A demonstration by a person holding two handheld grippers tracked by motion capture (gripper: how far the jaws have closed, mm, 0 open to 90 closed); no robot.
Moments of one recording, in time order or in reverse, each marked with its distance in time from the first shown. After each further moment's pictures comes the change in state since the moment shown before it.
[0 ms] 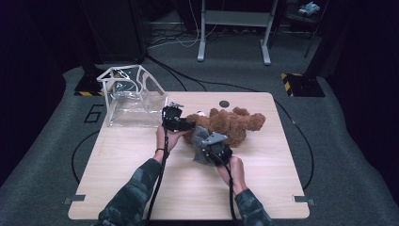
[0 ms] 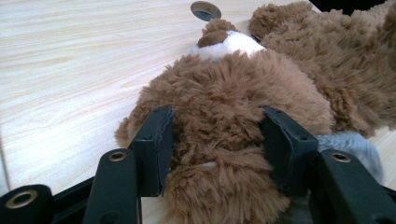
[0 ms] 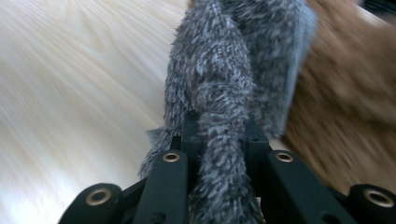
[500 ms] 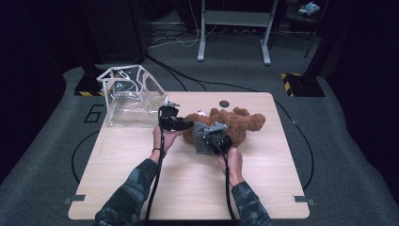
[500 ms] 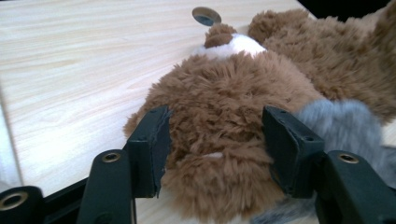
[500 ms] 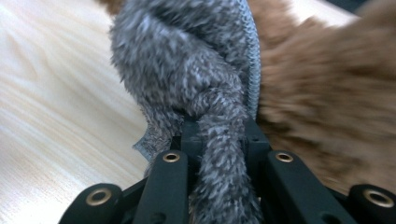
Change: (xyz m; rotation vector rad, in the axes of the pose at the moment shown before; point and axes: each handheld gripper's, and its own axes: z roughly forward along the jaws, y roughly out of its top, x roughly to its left) left arm 0.009 -0.001 -0.012 -0.031 -0.019 -0.017; right arm -0.024 0.016 0.011 0.029 -0.115 0.126
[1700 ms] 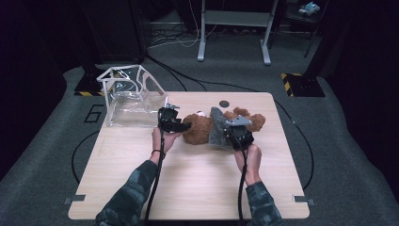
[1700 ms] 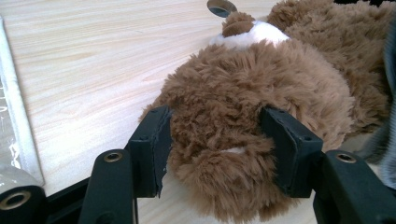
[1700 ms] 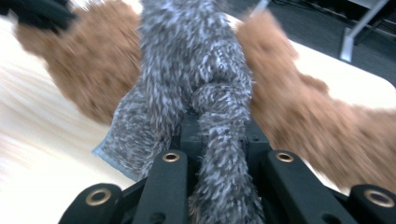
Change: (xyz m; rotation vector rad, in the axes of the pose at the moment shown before) left arm 0.001 -0.007 0.007 0.023 0.061 0.027; right arm -0.048 -0.006 -0.046 -0.075 -0.126 0.069
